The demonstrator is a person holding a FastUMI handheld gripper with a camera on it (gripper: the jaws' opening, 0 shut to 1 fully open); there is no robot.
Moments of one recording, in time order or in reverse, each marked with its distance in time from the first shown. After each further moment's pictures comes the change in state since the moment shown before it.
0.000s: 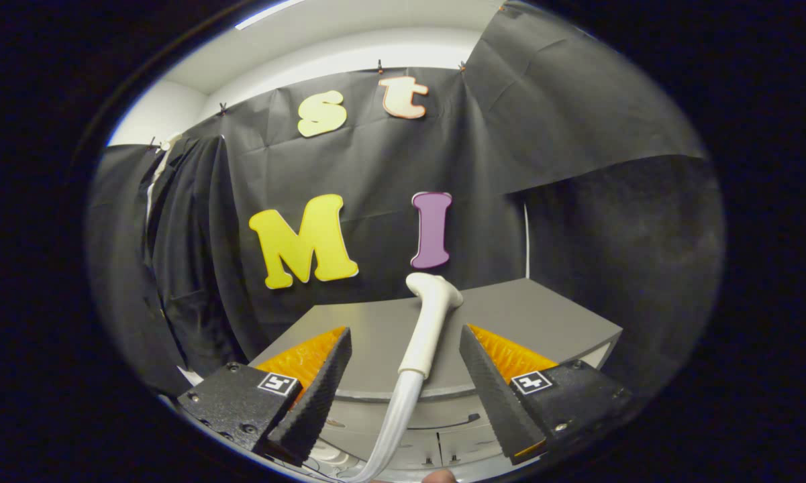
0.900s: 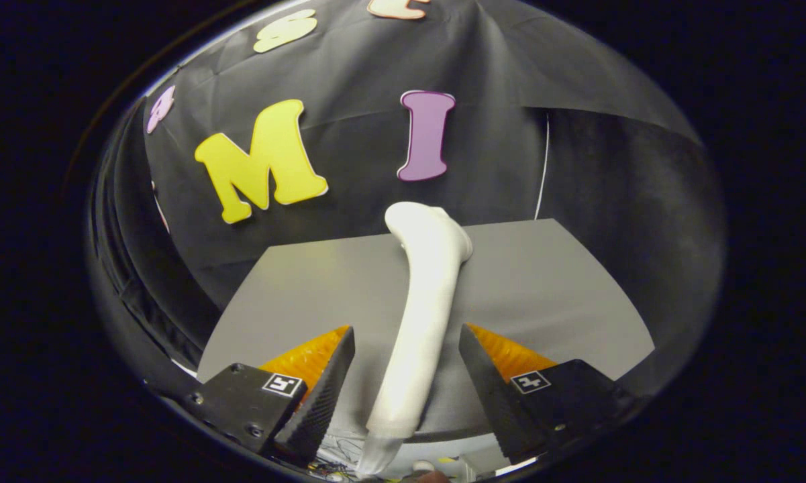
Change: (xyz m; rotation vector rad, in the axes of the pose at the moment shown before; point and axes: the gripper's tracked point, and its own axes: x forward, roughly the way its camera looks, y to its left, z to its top) arm 0.109 -0.018 -0.027 -0.021 0.487 -0.086
